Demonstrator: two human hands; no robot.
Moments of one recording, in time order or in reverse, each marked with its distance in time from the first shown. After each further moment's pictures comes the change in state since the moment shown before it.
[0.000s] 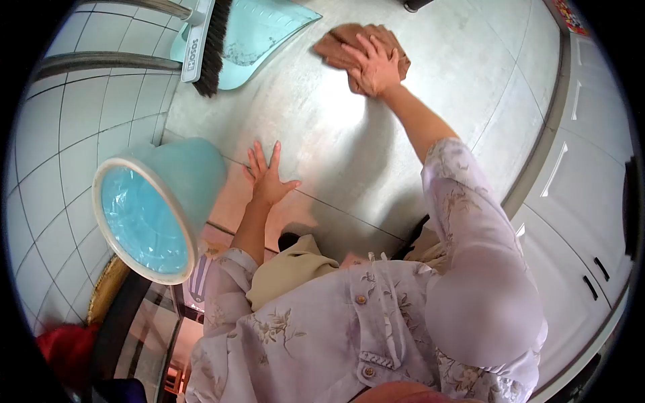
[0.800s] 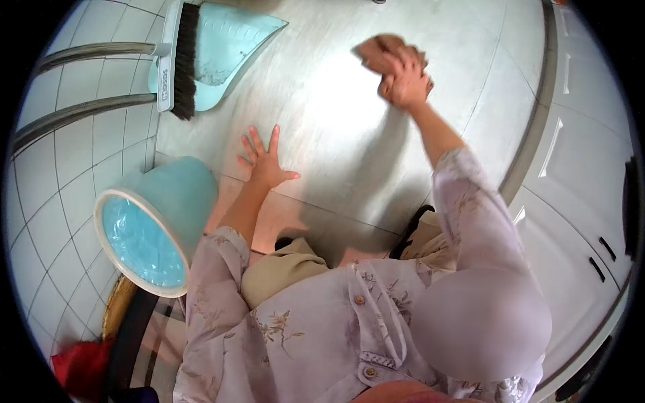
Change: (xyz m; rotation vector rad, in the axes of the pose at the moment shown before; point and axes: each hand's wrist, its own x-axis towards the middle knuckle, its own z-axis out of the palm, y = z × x) left_hand 0.044 0.061 -0.033 0.147 -0.160 -0.046; right_hand -0.073 0.090 -0.005 0.005 -0.034 0.358
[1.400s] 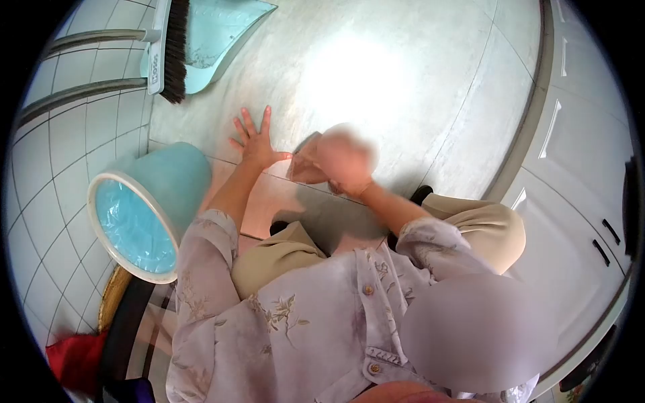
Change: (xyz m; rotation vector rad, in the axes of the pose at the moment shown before) left_hand 0.000 -0.004 0.006 0.040 0.040 0.029; right_hand -0.227 -0.113 0.032 0.266 -0.053 -0.463
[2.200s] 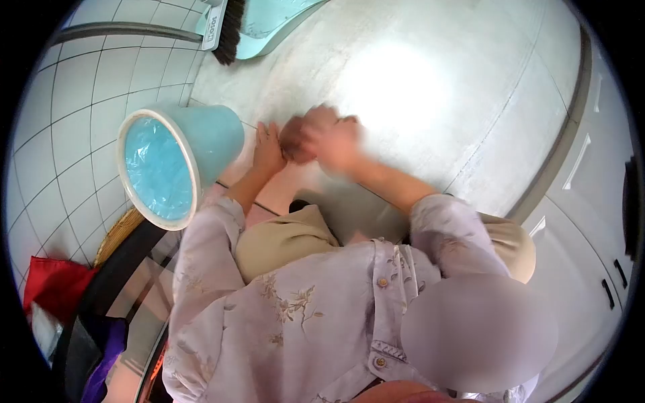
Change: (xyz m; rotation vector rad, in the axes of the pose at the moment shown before) left_hand -0.052 -0.079 0.044 0.001 0.128 -0.071; right_hand 0.076 -0.060 -0.015 -0.042 -0.060 -0.289
